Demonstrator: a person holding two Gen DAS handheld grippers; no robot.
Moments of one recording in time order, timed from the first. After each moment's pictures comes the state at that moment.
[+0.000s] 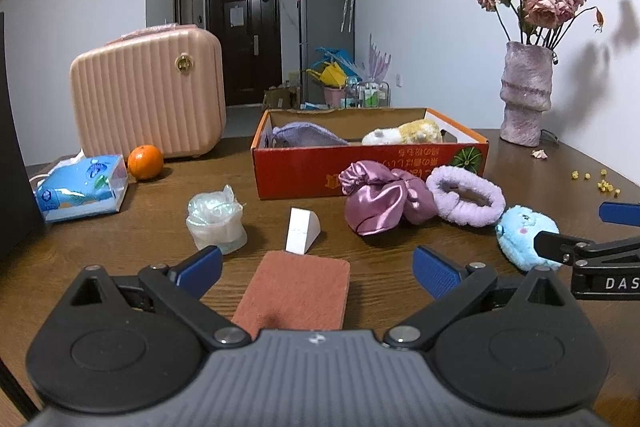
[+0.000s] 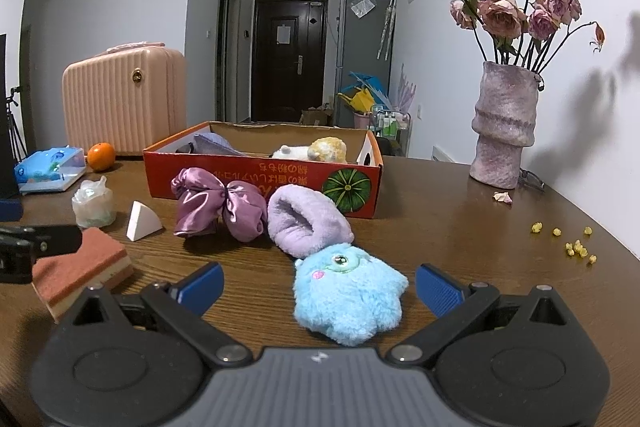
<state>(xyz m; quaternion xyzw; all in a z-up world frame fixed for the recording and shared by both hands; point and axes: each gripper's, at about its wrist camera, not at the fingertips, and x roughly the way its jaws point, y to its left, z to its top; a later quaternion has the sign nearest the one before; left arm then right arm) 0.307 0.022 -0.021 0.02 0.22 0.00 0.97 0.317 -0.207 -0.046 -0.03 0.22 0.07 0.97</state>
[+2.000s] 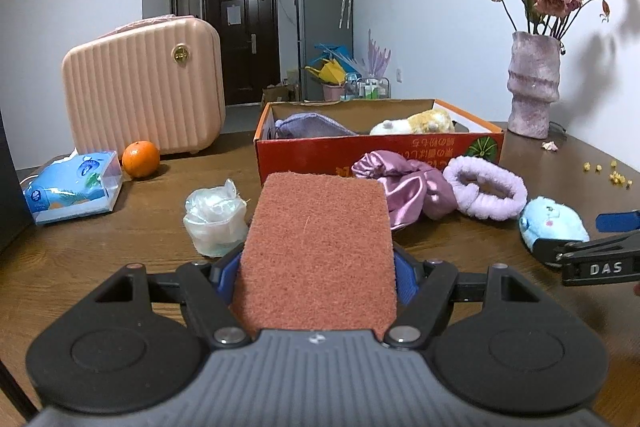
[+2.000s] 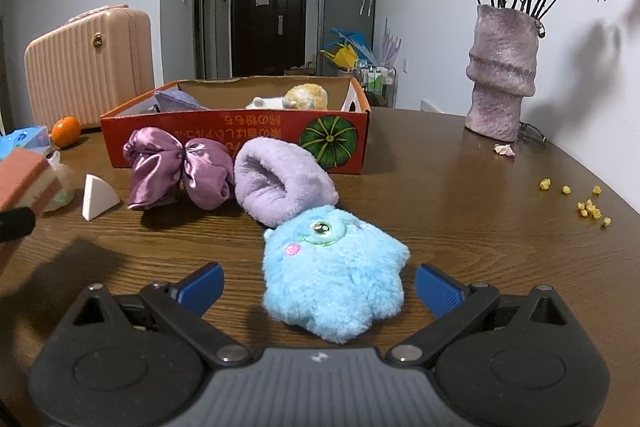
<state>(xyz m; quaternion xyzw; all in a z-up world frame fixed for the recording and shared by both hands) 0.330 0.034 -0.040 0.02 0.23 -0.01 0.97 0.366 -0.210 -0.075 -0.01 0.29 0.05 0.96</state>
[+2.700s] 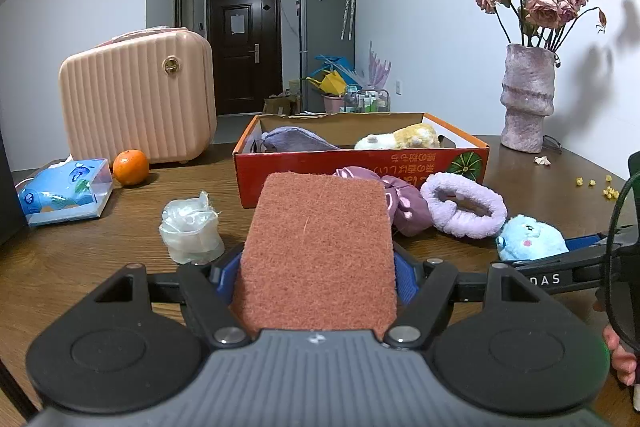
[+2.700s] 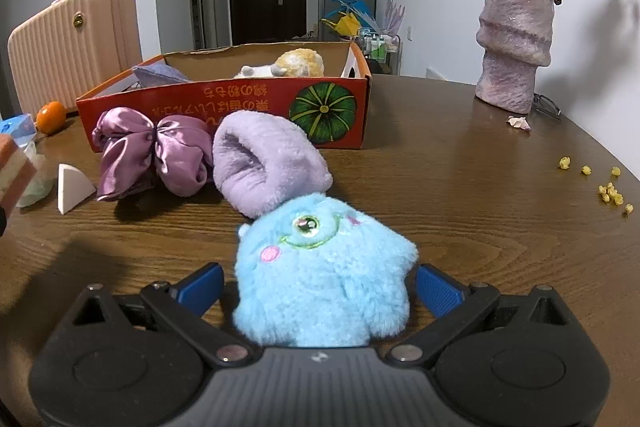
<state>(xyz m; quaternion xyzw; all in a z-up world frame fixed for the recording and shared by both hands) 0.328 0.006 -0.036 0.01 0.21 0.00 0.98 0.404 -0.215 -0.088 0.00 0.33 0.05 0.94</state>
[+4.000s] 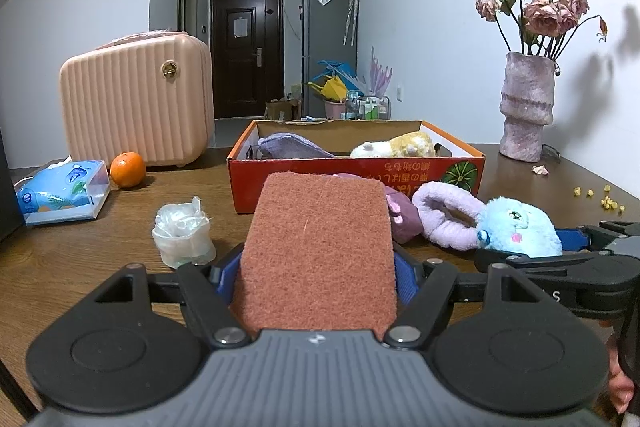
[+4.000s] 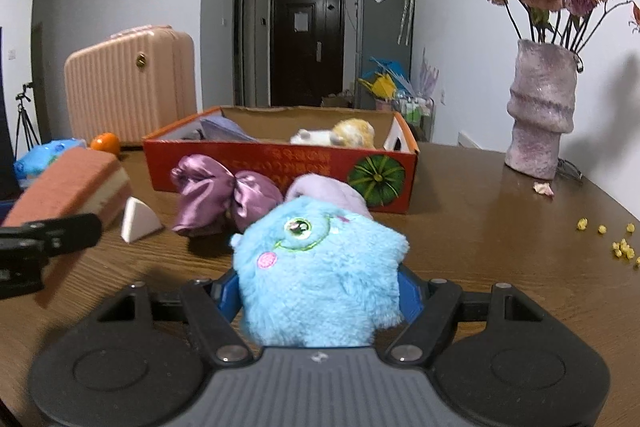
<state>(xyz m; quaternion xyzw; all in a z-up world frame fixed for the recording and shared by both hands) 0.326 -0.004 -0.035 0.00 0.20 0.00 0.98 0.366 -0.193 -0.063 -0.02 0.23 0.11 0.97</state>
